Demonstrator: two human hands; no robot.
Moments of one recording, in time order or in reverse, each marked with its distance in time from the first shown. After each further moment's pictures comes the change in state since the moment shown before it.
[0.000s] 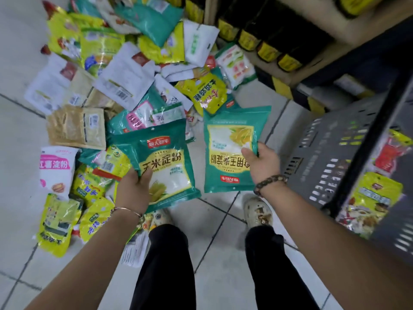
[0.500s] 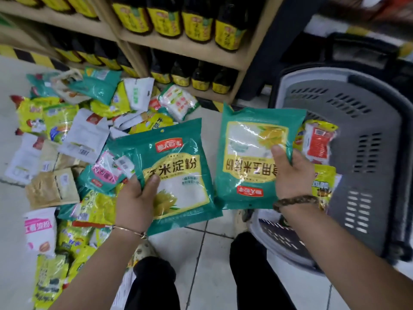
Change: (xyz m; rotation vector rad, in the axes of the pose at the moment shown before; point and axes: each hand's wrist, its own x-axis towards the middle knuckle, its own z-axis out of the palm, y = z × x) left_hand -0.128 0.183 0.056 -0.105 -0.041 0.346; right_hand -0.036 0.016 -0.213 0.441 0.433 -0.037
